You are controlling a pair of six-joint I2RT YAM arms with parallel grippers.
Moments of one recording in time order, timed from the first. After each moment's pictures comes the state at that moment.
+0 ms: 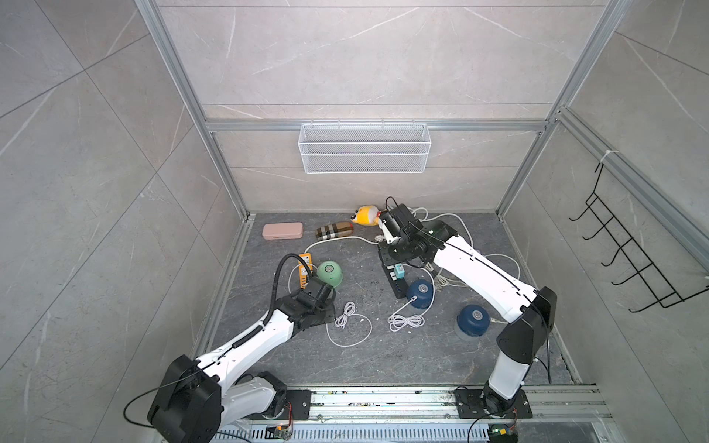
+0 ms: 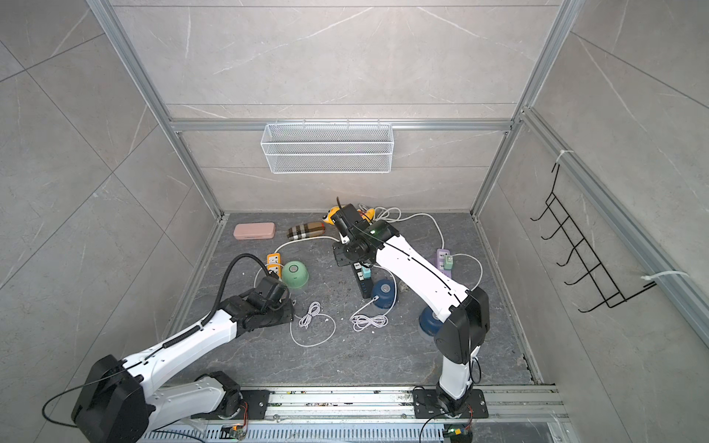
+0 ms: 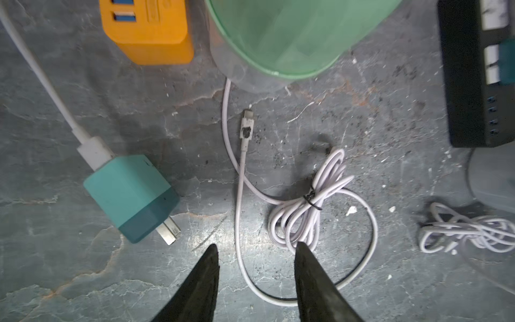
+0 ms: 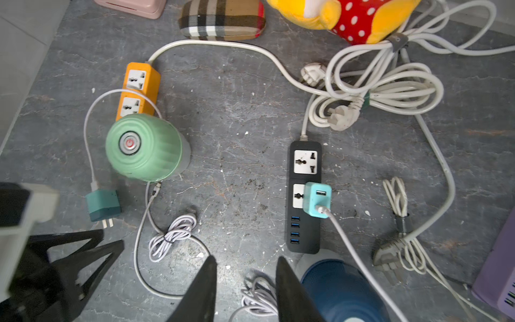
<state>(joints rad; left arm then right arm) -0.62 1.20 0.70 -0.62 -0.13 -0.72 0.74 1.80 1.84 -1.02 0.09 0.32</state>
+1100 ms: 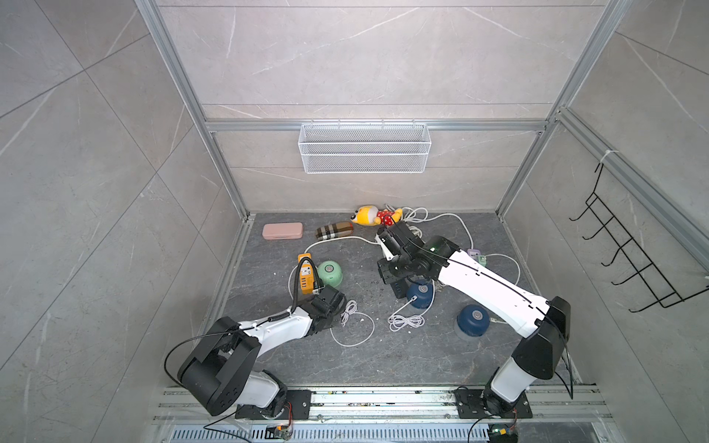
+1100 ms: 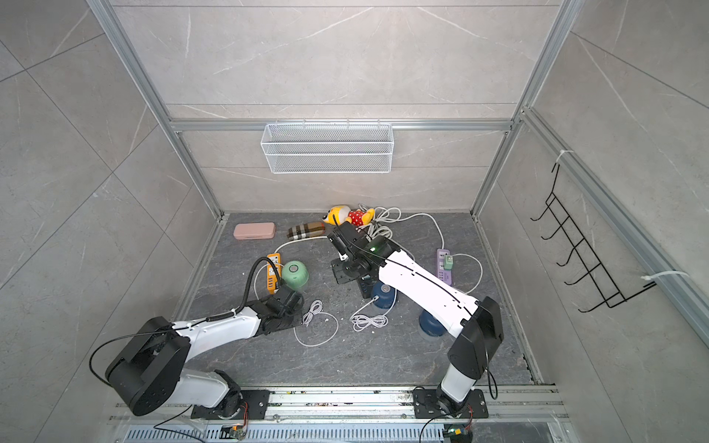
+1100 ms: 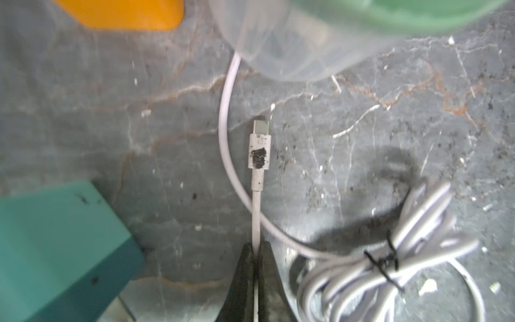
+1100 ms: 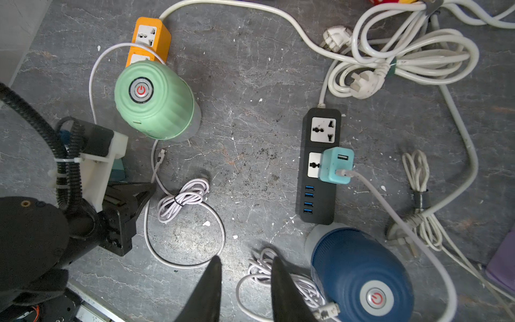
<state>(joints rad) -0.66 1.38 0.60 -0.37 -0.19 -0.78 0.80 1.68 1.66 -0.98 0.11 0.34</state>
